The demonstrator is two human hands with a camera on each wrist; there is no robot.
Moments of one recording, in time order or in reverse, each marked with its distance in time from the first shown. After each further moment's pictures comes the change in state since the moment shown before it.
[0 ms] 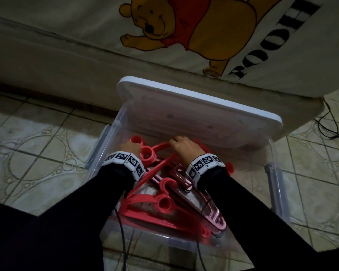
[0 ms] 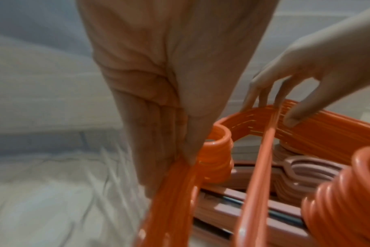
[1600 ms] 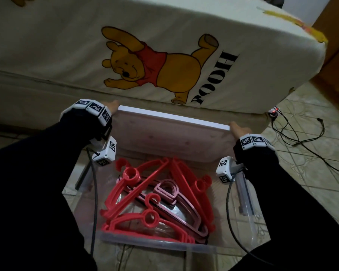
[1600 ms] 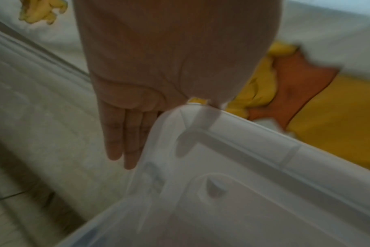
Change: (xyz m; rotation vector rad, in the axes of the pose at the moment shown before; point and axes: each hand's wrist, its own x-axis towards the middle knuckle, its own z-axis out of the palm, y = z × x) left_hand 0.025 -0.008 -0.173 -0.768 0.234 -0.187; right_hand -0.109 0.149 -0.117 0.895 0.443 1.153
